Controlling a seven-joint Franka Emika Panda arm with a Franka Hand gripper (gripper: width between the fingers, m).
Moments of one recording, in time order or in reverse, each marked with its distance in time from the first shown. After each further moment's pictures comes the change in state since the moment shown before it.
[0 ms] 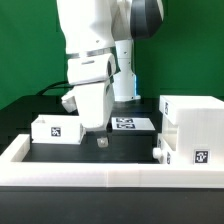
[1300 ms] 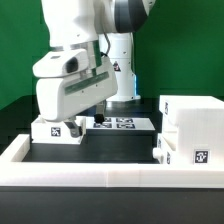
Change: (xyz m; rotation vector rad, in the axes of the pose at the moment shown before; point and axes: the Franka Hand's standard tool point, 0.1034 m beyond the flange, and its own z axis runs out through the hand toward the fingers) arm -0.035 -0.024 -0.016 0.007 -0.028 0.625
